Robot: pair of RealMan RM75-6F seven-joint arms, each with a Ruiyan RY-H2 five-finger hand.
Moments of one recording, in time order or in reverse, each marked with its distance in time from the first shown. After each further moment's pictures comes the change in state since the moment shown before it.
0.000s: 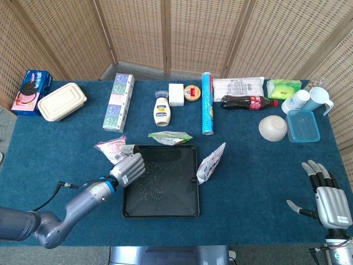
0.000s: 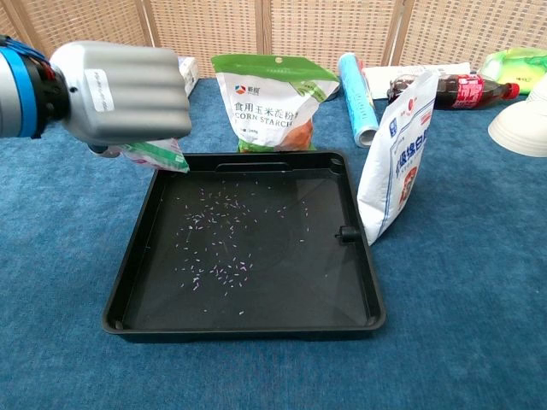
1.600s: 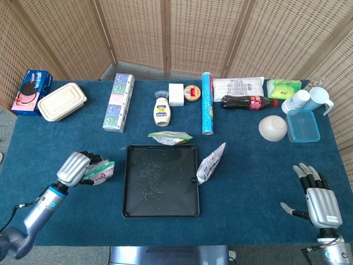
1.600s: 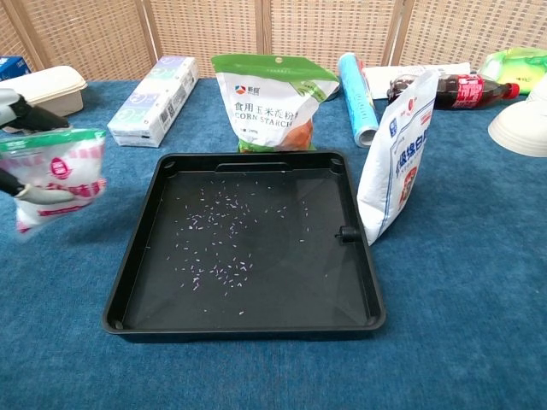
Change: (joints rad) left arm 0.629 -0.240 -0.101 0.764 0.584 0.320 -1.870; right arm 0.013 -0.042 -0.012 0.004 0.018 -0.035 -0.090
